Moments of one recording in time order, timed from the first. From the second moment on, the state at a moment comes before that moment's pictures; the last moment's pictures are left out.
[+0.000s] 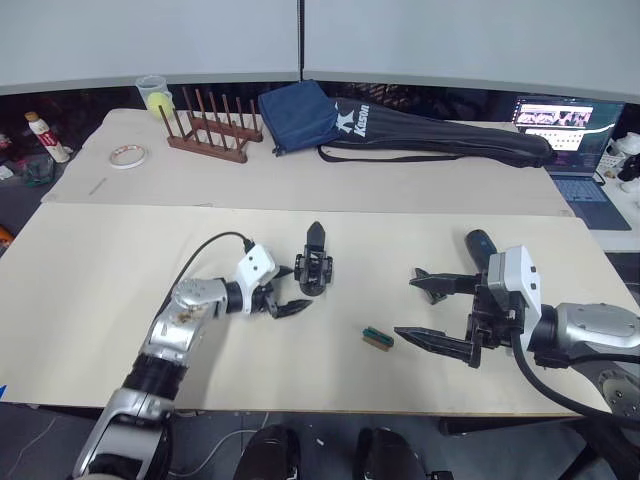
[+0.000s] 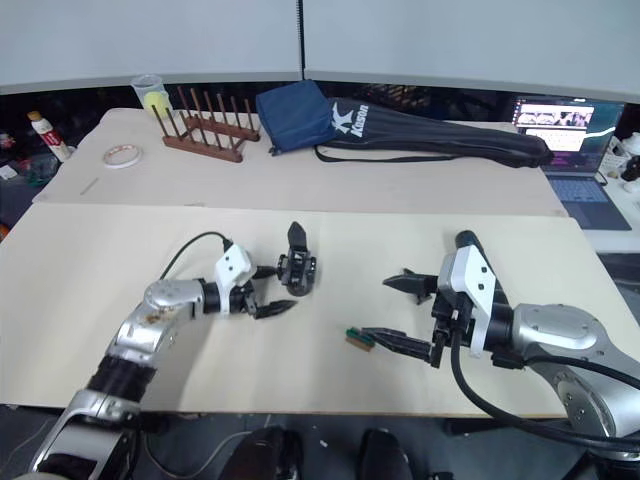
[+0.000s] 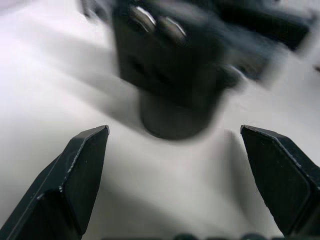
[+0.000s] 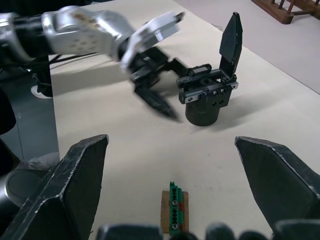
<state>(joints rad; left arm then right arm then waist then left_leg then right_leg) -0.53 0.47 -0.16 0.33 -0.20 0.19 -1.00 -0.05 -0.87 -0.21 -0.64 0.76 0.63 0.88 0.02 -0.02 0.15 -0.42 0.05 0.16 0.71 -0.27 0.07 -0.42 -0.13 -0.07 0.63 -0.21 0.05</state>
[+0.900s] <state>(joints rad) -0.63 0.23 -0.21 0.50 -0.14 0.03 -1.03 0.00 -0.87 -0.24 -0.66 0.76 0.63 0.86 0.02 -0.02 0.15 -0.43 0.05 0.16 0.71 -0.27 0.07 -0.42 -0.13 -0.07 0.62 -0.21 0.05</state>
